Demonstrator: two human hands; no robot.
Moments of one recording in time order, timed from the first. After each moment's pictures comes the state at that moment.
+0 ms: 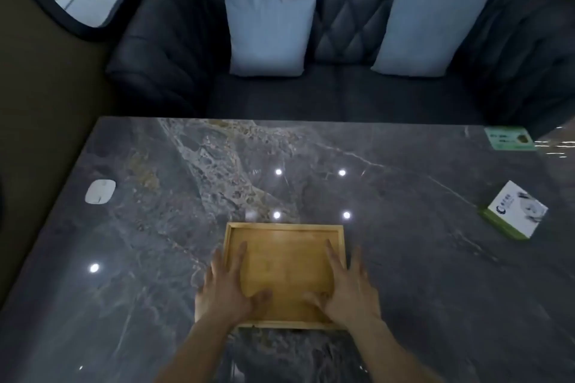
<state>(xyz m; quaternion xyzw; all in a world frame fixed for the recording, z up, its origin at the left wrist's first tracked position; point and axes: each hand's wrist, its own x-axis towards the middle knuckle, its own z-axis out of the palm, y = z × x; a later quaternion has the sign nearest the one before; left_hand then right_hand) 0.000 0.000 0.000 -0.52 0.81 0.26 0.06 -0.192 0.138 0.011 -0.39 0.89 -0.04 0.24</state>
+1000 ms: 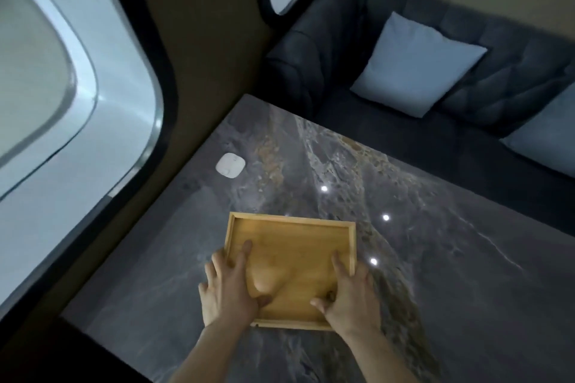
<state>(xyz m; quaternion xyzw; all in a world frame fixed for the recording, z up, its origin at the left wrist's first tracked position) 0.028 0.009 -0.091 -0.62 0.75 0.22 0.08 -0.161 0.112 -0.081 -0.37 0.88 0.01 0.31</state>
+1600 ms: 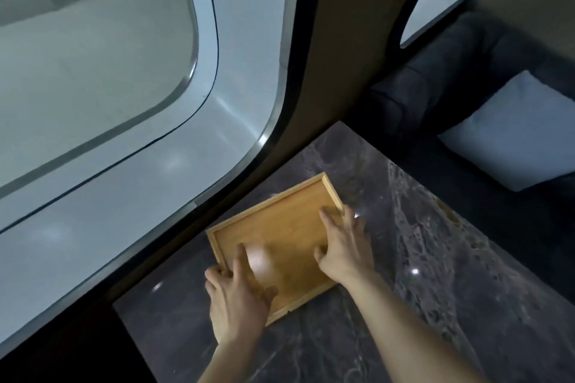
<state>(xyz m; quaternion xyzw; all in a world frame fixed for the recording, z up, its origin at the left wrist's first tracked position) 0.174 -0.063 -0.076 -0.81 0.52 0.27 -0.09 -0.014 -0.137 -0.041 -0.64 0.74 0.05 0.19</state>
